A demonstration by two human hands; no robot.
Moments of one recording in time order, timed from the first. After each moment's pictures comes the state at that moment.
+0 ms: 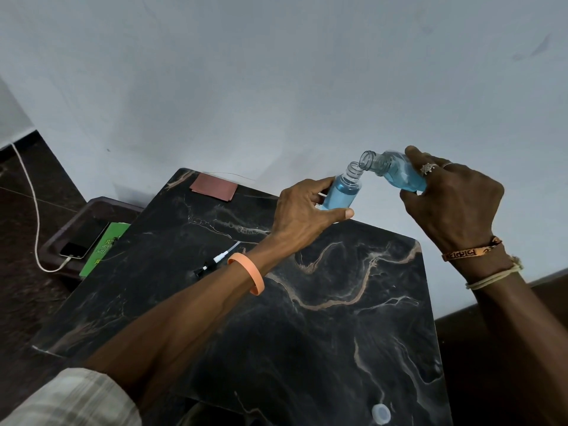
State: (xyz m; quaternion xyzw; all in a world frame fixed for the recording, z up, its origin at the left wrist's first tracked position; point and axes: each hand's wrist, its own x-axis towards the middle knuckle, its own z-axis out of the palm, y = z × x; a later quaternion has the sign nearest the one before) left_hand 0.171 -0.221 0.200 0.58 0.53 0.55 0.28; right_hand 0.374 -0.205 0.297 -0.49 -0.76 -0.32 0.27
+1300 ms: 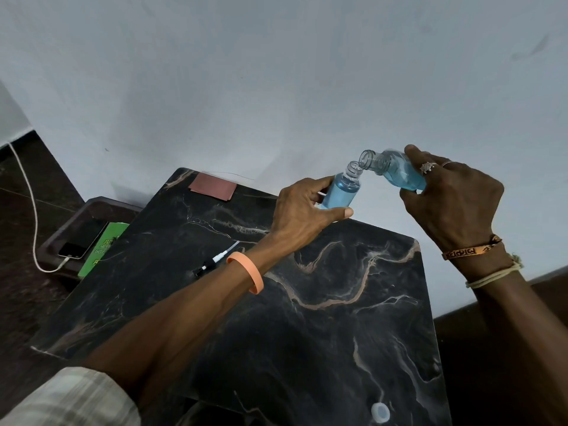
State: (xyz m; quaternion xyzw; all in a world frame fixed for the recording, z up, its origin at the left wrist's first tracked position) left_hand 0.171 -0.220 0.200 0.58 0.52 0.56 0.29; right_hand 0.375 -0.204 0.298 -0.49 -0.76 -0.32 0.27
